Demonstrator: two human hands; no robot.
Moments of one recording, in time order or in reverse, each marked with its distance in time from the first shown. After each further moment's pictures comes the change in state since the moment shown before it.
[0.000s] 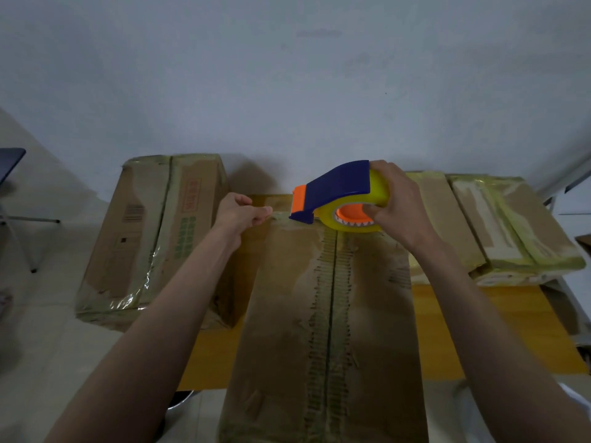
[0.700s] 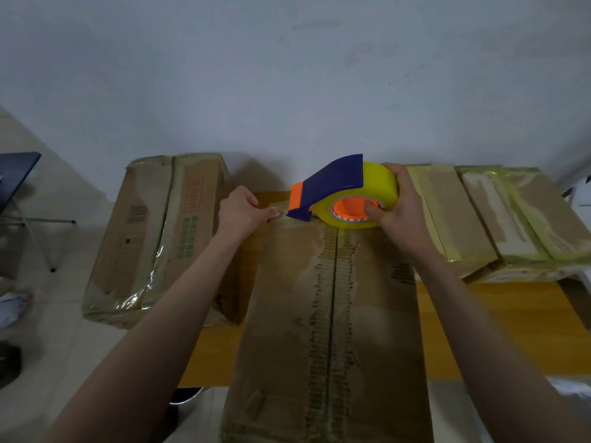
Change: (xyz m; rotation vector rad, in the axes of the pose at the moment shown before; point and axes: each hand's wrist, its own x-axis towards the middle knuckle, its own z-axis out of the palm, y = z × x) left_hand 0.012 -0.005 0.009 0.605 0.131 0.210; right_hand -0.015 0.027 0.018 0.305 0.080 0.155
